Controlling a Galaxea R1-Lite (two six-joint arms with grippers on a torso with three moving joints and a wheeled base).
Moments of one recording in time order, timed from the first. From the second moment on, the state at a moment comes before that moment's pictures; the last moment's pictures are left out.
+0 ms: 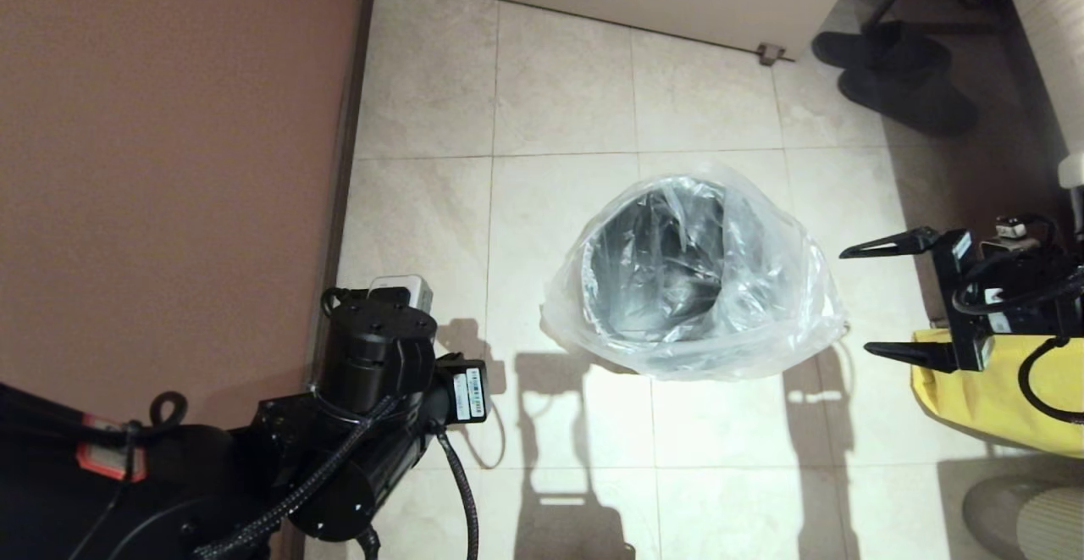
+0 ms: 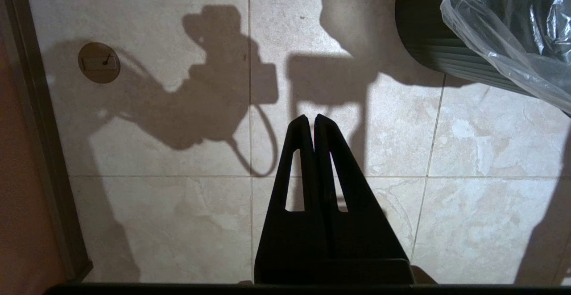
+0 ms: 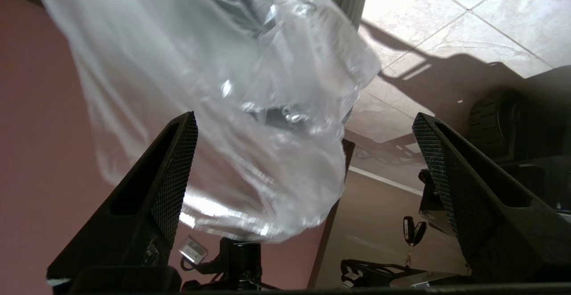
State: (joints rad) left arm -0.74 1.68 -0.62 -0.61 0.63 -0.32; right arm -0.04 1.59 -1.07 0.09 0.60 1.15
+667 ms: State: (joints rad) left arm -0.75 1.71 -0.63 -0.61 0.63 -0.32; right arm 0.04 1.68 -1.07 0.04 0.60 1.14
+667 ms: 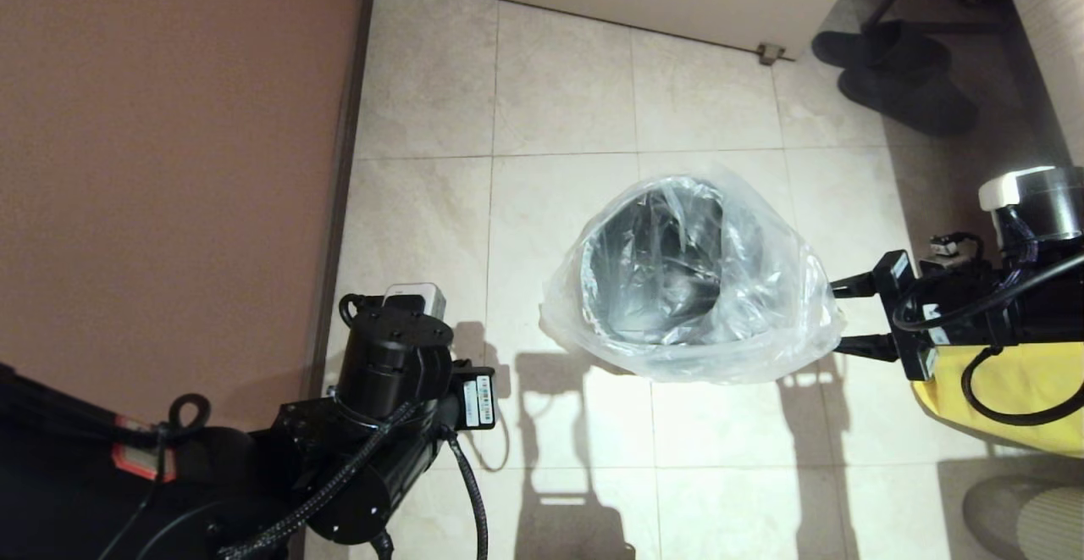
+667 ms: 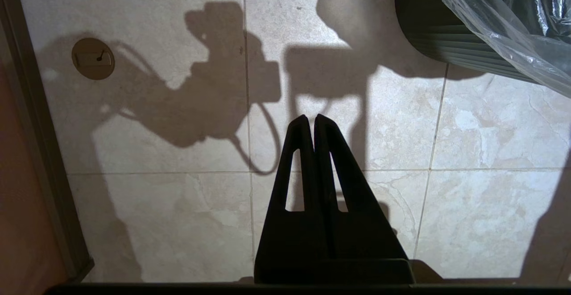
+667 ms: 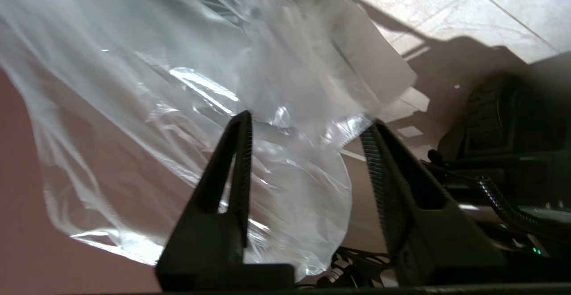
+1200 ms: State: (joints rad) left arm -0.75 1.71 -0.62 -0.61 0.63 -0.32; right arm 0.14 1.72 -1.08 -0.03 0.61 1.15
